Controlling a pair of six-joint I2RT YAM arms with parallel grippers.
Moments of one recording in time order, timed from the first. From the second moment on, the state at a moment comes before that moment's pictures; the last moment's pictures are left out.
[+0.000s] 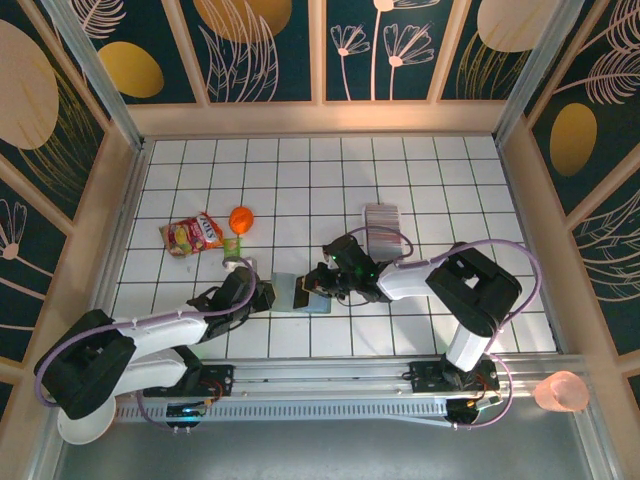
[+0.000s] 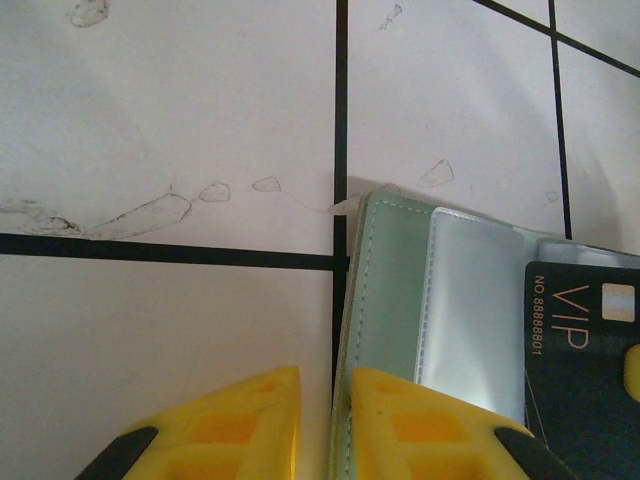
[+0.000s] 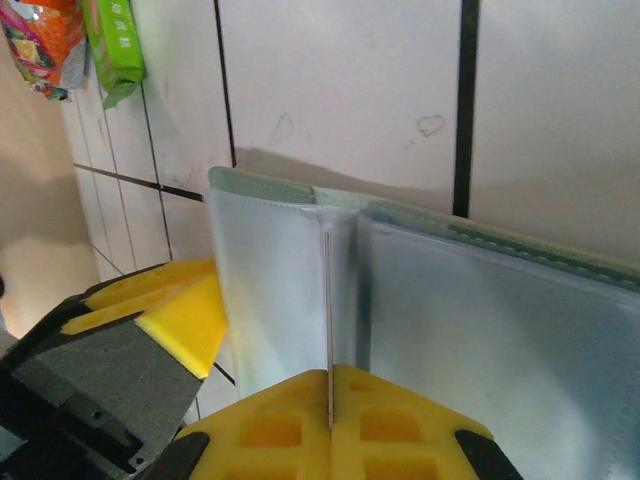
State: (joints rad) left arm -0.72 1.19 0.24 0.12 -0.09 -0.87; right arm 0.88 1.72 0.69 0.30 -0.40 1.11
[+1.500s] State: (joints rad) left arm -0.72 1.22 0.23 0.18 -0.09 -0.87; right arm 0.91 1.81 0.59 0.65 -0.39 1.31
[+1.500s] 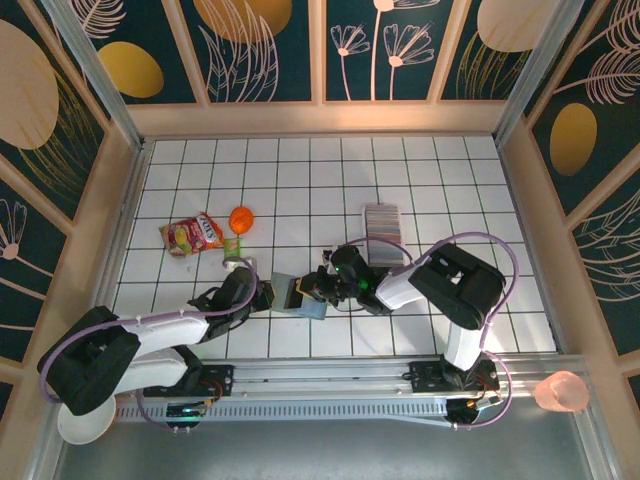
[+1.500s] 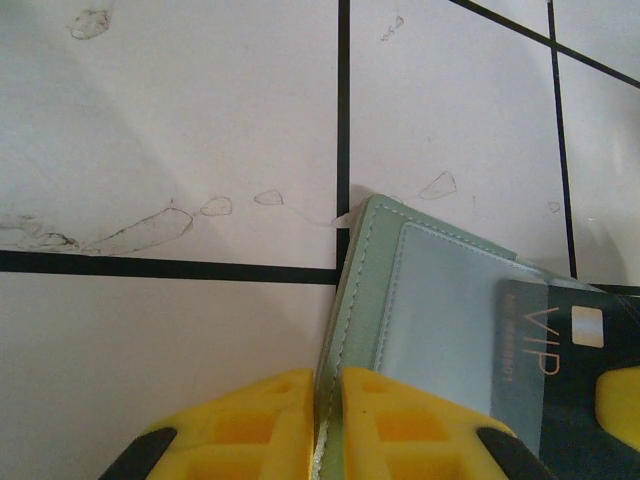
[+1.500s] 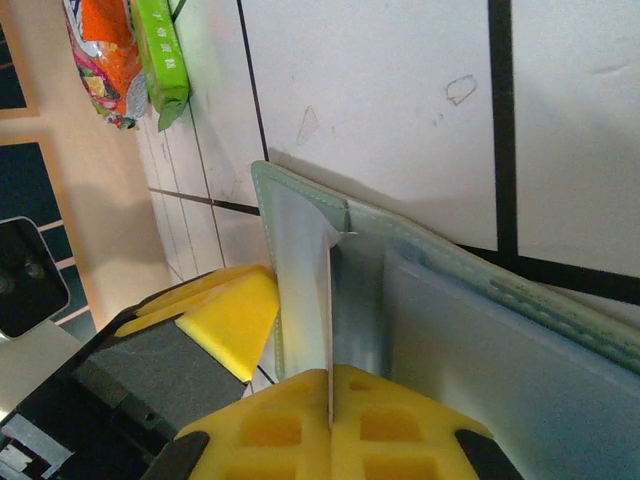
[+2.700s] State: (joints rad) left arm -0.72 1.20 0.20 0.23 -0.08 -0.87; right arm 0.97 1.75 0.90 -0.02 -0.13 1.04
